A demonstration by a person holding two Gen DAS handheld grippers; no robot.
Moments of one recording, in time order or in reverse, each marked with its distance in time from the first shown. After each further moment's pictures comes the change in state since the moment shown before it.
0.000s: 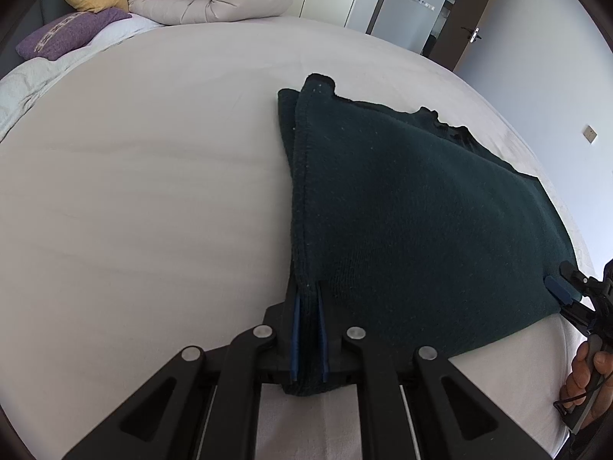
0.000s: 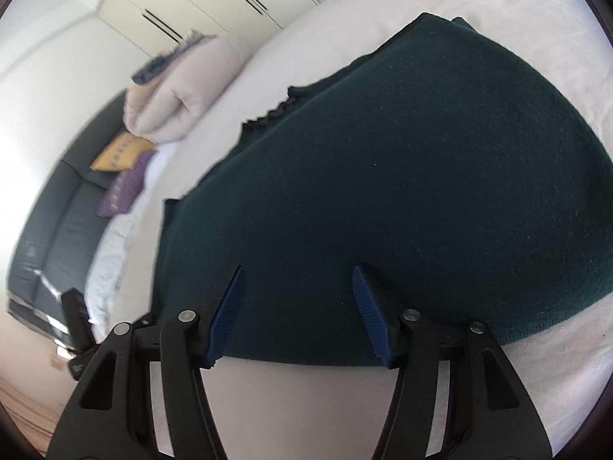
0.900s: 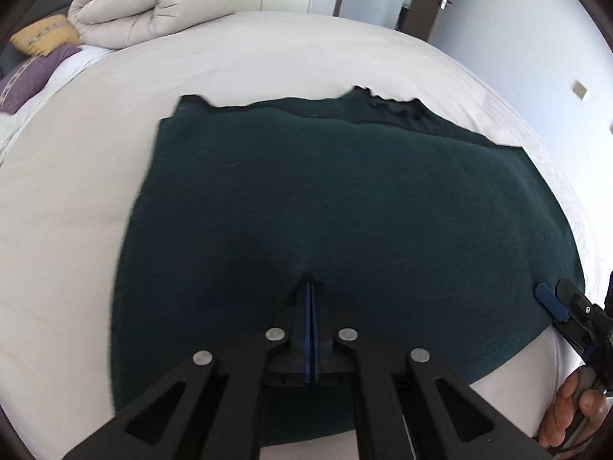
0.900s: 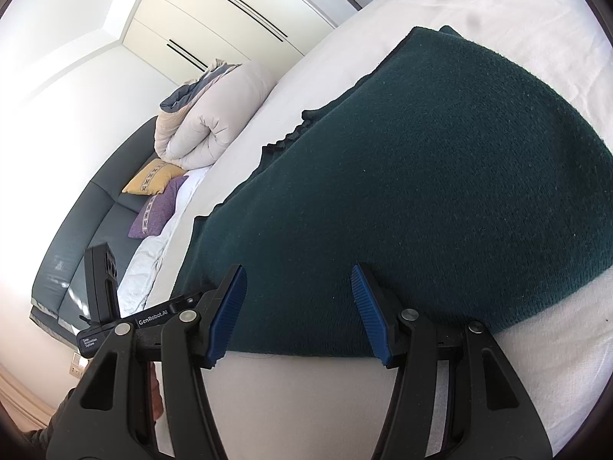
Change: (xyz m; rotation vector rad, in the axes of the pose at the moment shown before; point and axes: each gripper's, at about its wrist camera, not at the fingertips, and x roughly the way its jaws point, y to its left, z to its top) left arm 0.026 -0.076 0.030 0.119 0.047 0.005; right arm -0.017 -0.022 -0.014 0.006 -0.095 0.088
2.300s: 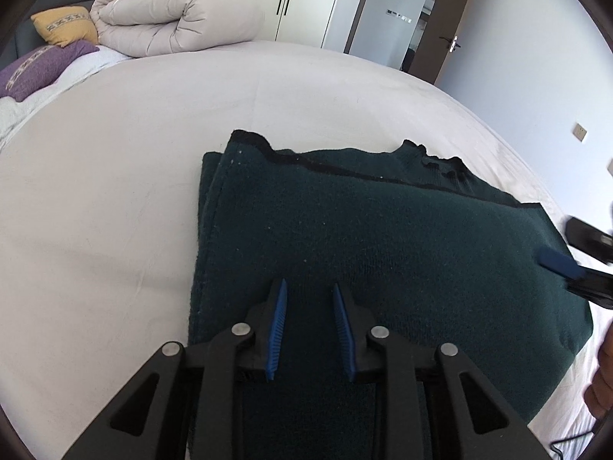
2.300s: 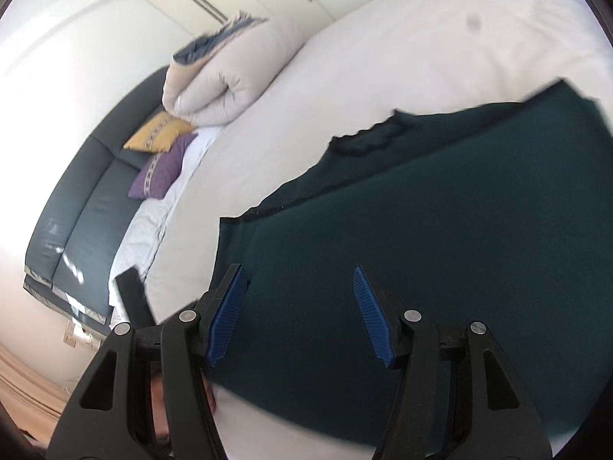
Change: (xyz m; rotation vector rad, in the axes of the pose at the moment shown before) left arm 0.015 0.051 0.019 -0.056 -0.151 -0.029; right arm 0.096 0.097 0.076 -0.109 0.200 -0.015
